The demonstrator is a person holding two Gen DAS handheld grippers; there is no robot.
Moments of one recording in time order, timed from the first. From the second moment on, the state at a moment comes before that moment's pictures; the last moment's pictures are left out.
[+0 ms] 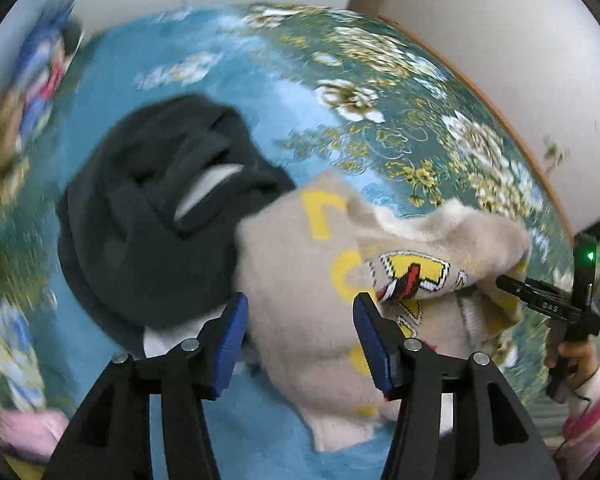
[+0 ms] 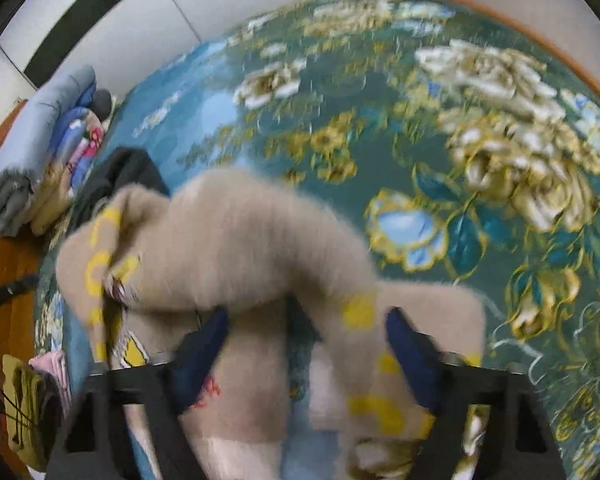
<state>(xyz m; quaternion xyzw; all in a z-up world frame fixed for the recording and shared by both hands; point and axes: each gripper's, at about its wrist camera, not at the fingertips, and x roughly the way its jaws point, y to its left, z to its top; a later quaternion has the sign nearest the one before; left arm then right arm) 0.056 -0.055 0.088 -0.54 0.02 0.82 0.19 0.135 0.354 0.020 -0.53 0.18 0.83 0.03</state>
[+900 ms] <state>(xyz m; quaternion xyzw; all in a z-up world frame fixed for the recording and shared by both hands) -0.017 0.048 0.019 -0.55 0.24 0.80 0.07 0.202 0.339 0.016 -0.50 0.23 0.83 0.06</state>
